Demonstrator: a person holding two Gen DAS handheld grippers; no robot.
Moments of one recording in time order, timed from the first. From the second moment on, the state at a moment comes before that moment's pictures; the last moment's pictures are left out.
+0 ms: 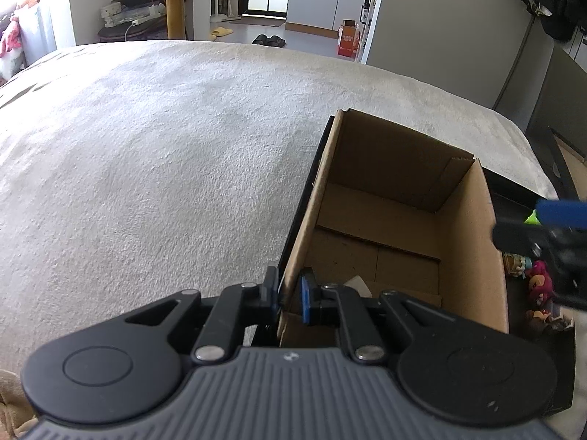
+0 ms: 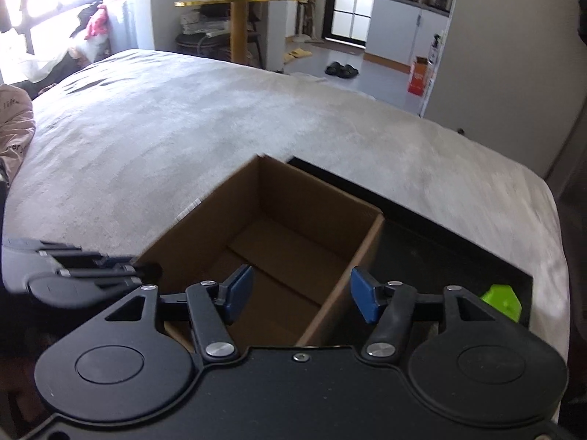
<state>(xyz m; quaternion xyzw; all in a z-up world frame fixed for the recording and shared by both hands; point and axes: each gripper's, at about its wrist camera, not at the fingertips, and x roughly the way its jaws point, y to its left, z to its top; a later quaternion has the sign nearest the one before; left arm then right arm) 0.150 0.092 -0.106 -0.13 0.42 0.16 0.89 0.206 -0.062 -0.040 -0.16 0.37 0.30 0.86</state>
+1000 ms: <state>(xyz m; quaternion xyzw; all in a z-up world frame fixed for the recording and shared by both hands) 0.153 0.086 -0.104 -0.11 0.42 0.17 0.88 0.194 -0.193 -0.076 -0.14 0.42 0.16 0.88</state>
